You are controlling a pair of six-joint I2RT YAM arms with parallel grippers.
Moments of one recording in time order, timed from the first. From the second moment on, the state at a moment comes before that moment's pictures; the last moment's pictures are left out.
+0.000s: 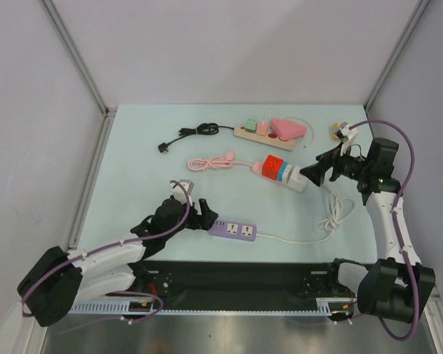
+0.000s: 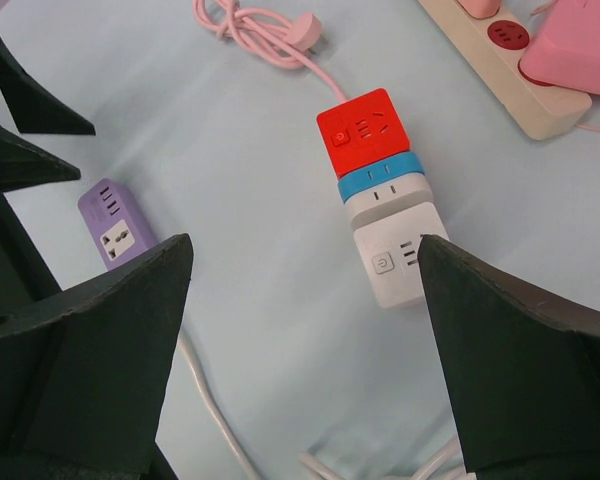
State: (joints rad) left arm -0.74 1.03 0.26 0.28 -0.08 -0.56; right arm -0.21 1.11 0.88 -0.28 -1.01 -0.22
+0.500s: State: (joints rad) left arm -0.74 1.08 0.48 0.28 0.00 -0.21; right arm -0.18 1.15 0.91 -0.40 -0.94 -0.39
